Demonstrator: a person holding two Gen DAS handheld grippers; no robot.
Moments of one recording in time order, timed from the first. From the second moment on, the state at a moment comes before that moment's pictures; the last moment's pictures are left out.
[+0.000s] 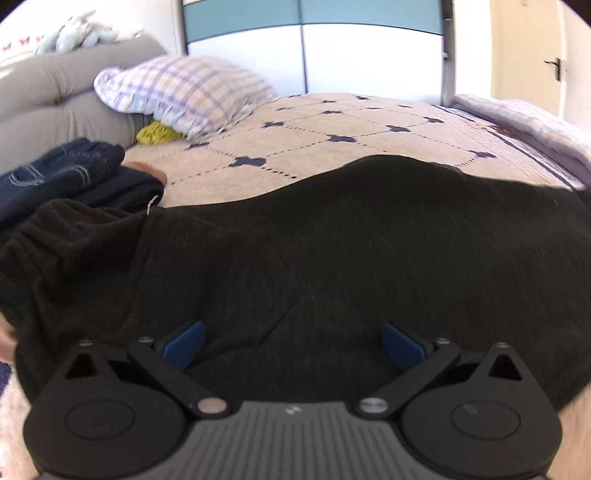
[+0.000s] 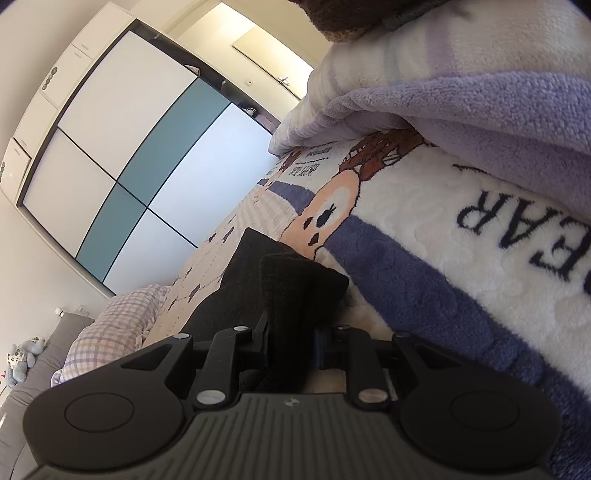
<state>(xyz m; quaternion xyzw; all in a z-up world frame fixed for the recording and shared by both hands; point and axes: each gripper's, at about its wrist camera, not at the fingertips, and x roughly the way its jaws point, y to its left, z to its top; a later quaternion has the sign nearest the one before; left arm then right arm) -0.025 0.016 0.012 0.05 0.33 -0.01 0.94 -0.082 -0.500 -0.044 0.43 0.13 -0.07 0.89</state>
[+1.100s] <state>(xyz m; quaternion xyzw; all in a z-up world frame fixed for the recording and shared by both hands) 0.028 -0.110 0.003 0.03 0.29 -0.03 0.96 -0.085 -0.499 -0.044 0.43 0.13 -0.07 0.89</state>
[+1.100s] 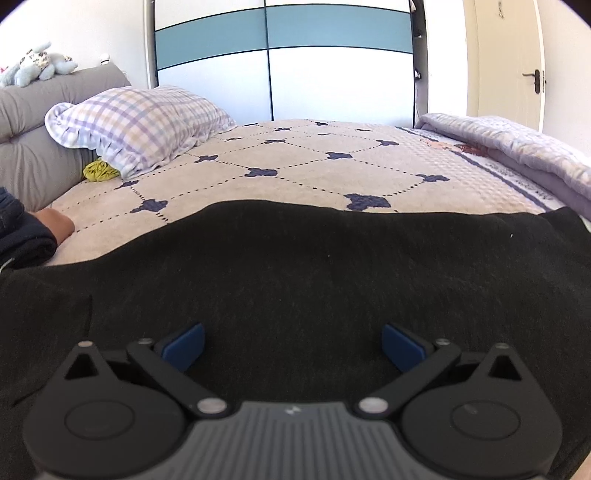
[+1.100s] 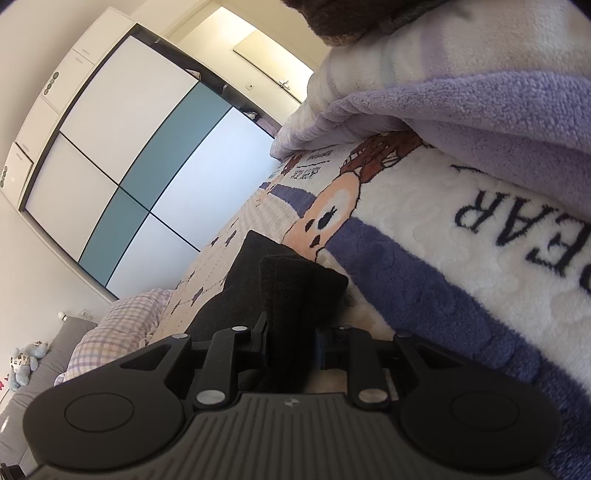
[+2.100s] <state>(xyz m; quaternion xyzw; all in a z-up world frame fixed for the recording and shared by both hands) 0.027 -0.107 0.000 0.03 0.28 -0.04 0.96 -0.090 -0.480 -0.036 0.39 0.13 -0.10 0.90</state>
